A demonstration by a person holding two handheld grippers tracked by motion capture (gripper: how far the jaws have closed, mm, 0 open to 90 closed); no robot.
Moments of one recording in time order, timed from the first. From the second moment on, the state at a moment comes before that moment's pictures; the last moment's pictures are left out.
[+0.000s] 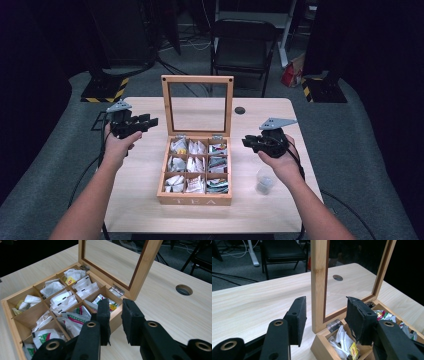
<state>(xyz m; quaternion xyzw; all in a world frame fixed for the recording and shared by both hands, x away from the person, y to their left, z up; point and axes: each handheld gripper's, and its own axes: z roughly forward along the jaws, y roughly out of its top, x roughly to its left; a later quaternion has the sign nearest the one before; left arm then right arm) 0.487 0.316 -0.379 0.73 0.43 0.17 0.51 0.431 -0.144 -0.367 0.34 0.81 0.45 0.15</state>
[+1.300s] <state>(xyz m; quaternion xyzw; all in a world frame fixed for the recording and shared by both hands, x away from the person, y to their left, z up) 0.495 0.313 -0.384 0.74 0.42 0.16 0.50 0.514 -0.120 -0.382 0.37 0.81 0.43 0.16</state>
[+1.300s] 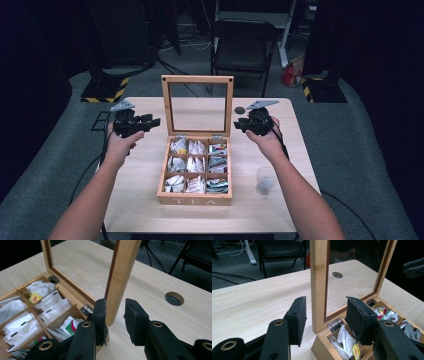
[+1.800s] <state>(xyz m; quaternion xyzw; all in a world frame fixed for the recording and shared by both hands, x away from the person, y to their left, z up) 0.495 0.312 -0.384 0.74 0.42 0.16 0.50 0.537 -0.106 -0.383 0.36 0.82 0.42 0.16</state>
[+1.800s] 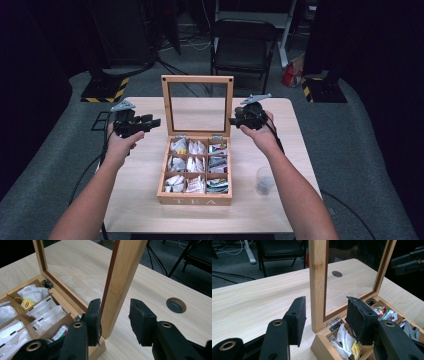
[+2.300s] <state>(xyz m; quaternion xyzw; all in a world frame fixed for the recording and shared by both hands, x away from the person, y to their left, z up) 0.492 0.316 -0.383 0.74 0.42 0.16 0.50 0.550 -0.100 -0.389 0.37 0.81 0.43 0.15</state>
